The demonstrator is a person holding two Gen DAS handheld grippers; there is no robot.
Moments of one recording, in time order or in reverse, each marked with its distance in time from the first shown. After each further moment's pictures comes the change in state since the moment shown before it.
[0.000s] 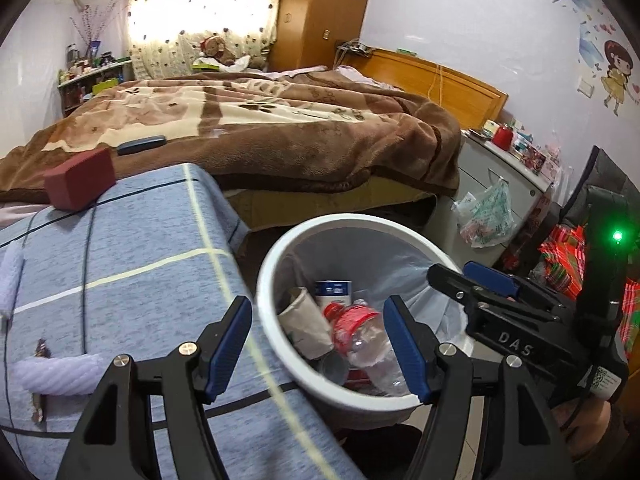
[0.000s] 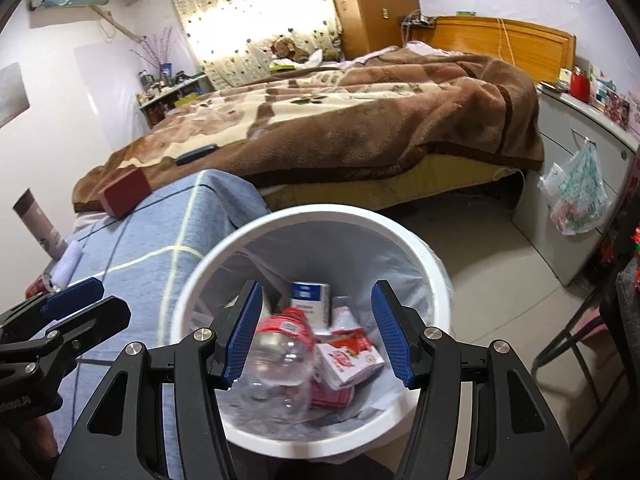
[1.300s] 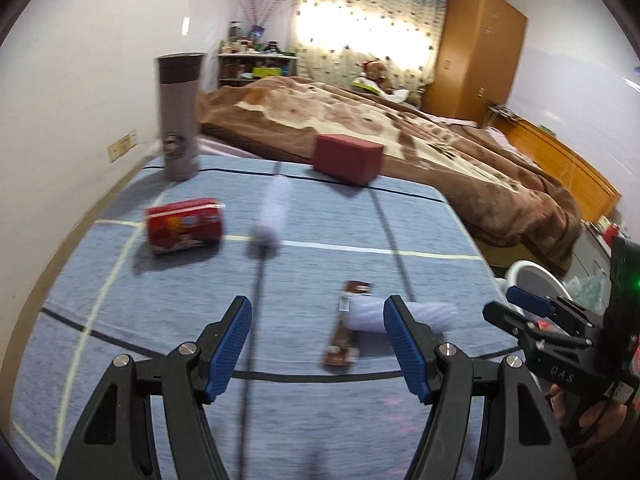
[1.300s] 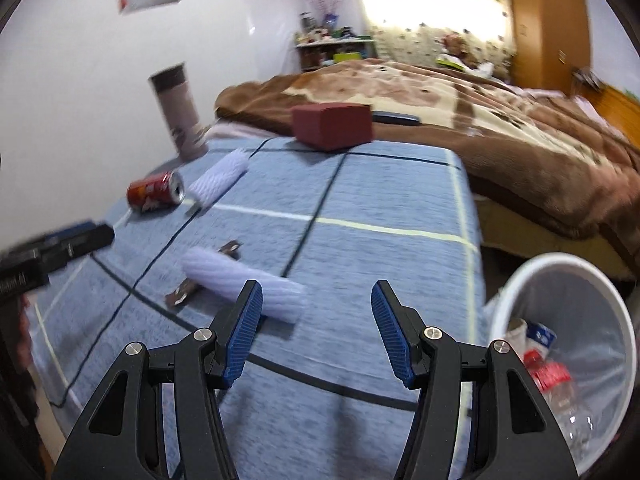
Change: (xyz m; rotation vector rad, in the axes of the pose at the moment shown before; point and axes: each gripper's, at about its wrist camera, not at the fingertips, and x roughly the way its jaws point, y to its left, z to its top) left arm -0.138 0.230 -0.082 -0.338 -0.115 0.372; right arm 0.024 0.199 -0.032 -0.451 0.085 0.349
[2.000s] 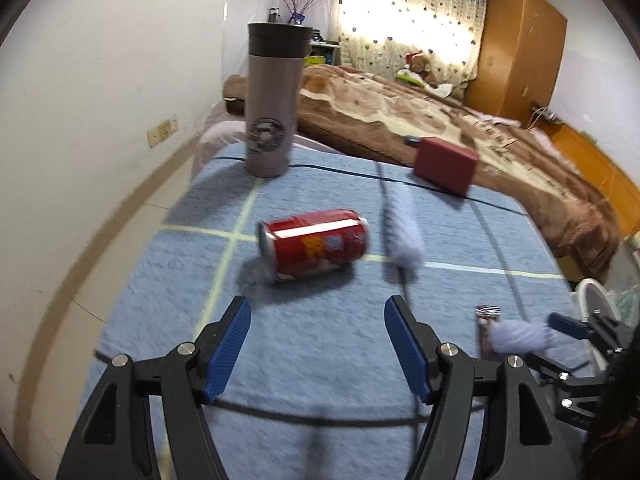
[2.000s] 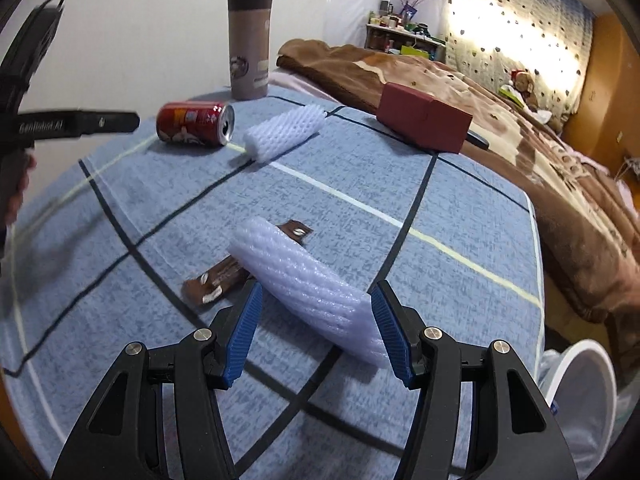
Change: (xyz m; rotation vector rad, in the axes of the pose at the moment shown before) left arm 0.034 0.103 0.028 -0.016 0.050 0.134; right arm 0.042 0.059 0.008 -0.283 0.101 -0.004
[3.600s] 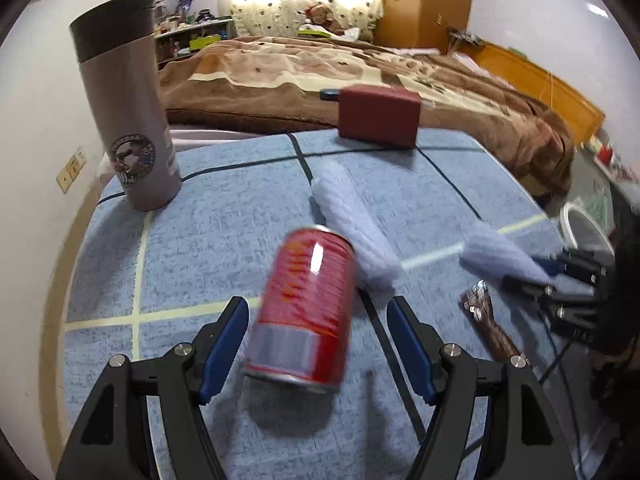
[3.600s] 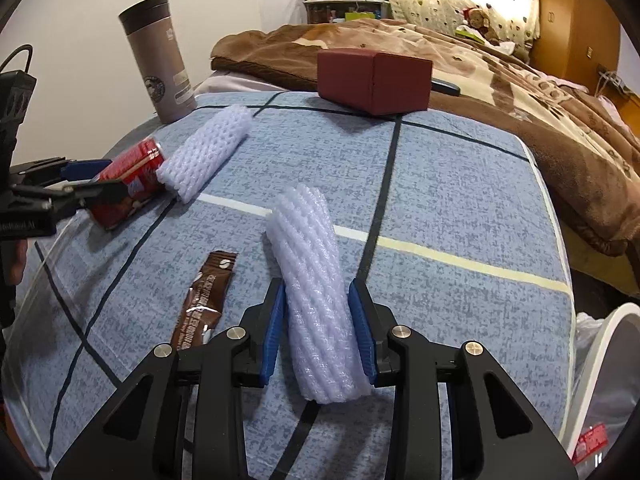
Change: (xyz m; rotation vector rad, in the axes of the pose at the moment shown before) left arm 0.071 -0.030 0.043 0.287 0.133 -0.224; right arm 0.042 -0.038 0.017 0.284 0.061 0.001
